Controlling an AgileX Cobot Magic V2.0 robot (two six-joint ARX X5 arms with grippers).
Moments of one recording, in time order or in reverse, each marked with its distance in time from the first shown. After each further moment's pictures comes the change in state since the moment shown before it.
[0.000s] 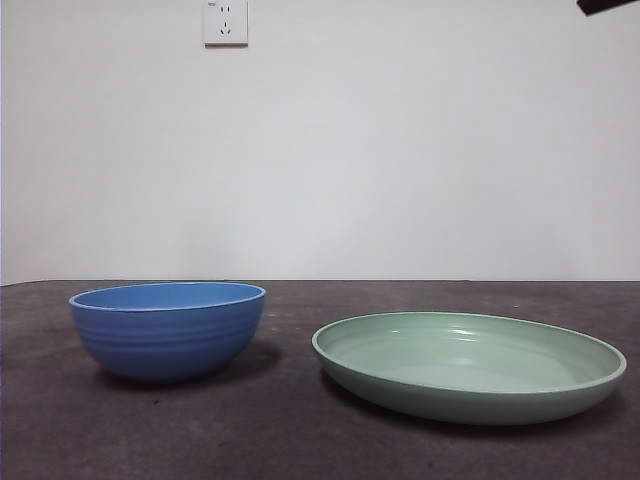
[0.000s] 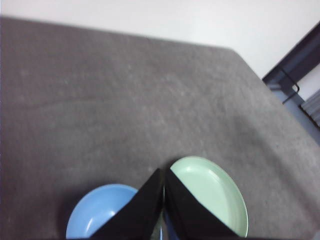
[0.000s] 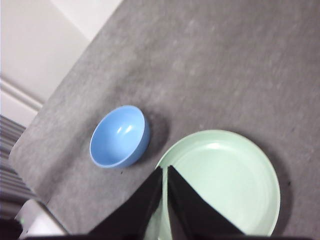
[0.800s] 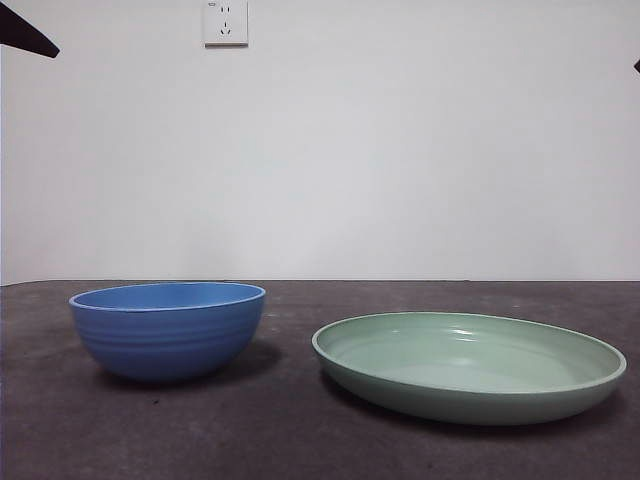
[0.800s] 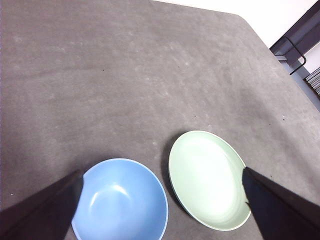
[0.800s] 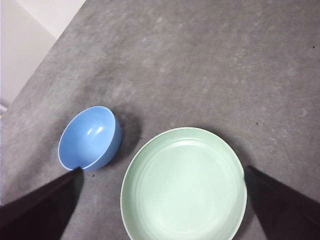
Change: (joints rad) left arm -0.010 0.036 0.000 -0.083 0.002 0.075; right arm 0.001 -0.005 0.000 -0.011 0.114 -0.008
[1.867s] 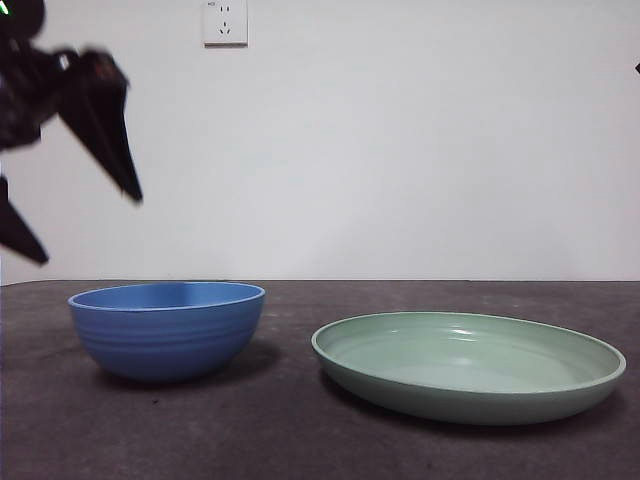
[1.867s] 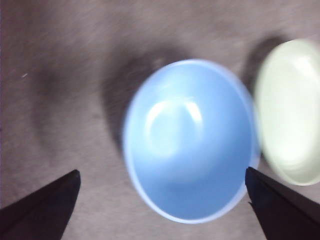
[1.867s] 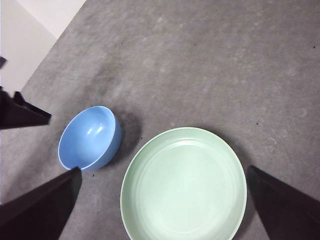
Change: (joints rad) left arm -0.057 0.456 0.002 -0.128 -0.156 0.035; right arm 0.000 0.000 0.000 0.000 -0.002 -0.002
